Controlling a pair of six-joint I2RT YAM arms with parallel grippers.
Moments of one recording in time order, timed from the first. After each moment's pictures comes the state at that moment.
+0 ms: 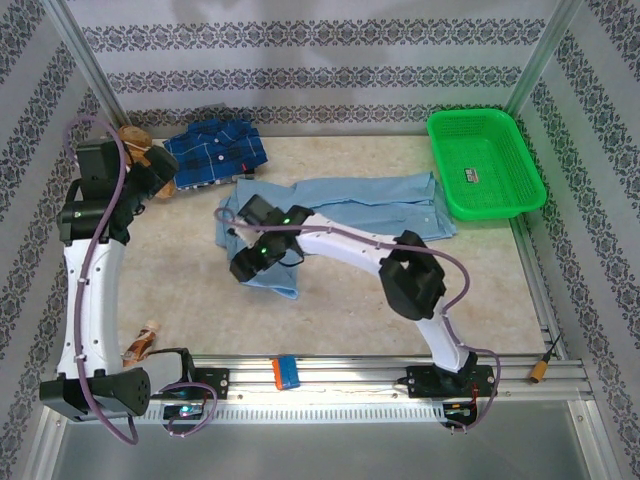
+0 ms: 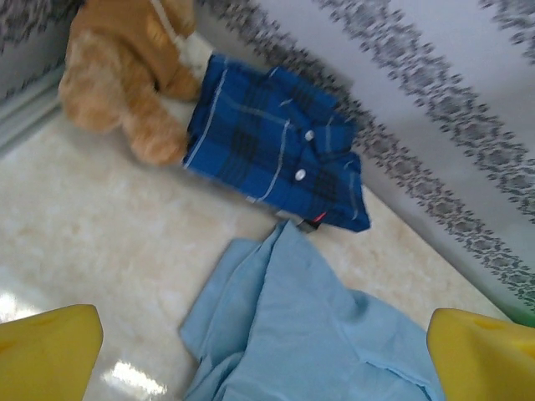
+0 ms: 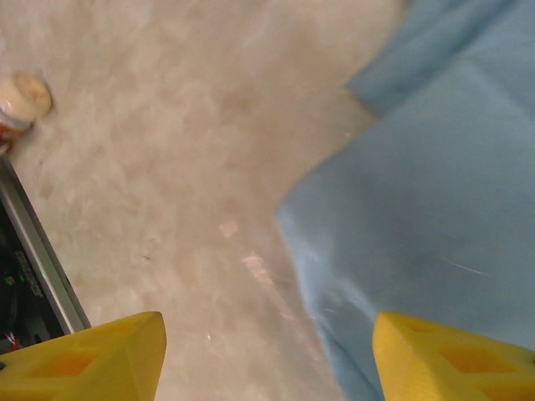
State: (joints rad) left arm 0.16 1.17 1.50 -0.91 0.00 -0.62; right arm 0.97 2.17 1.85 -0.74 -0.32 0.23
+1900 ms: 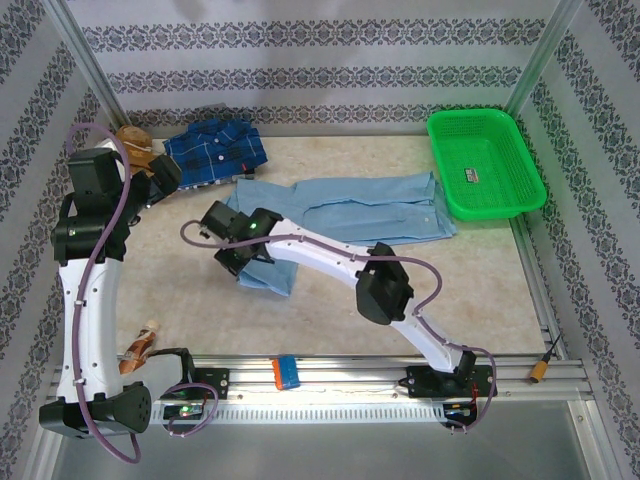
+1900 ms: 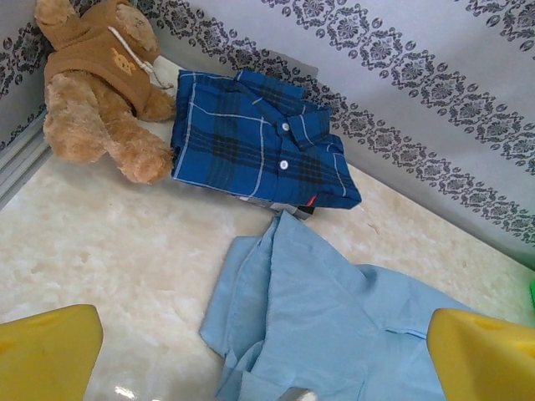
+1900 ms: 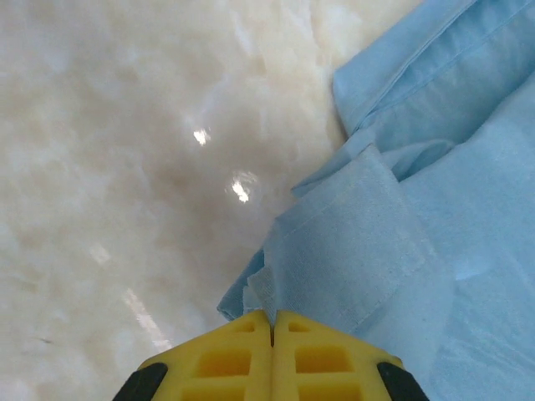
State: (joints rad) left arm 0.16 1.08 1.44 -0.91 0.06 -0.46; right arm 1.05 2.36 2.27 -0.95 0.02 0.14
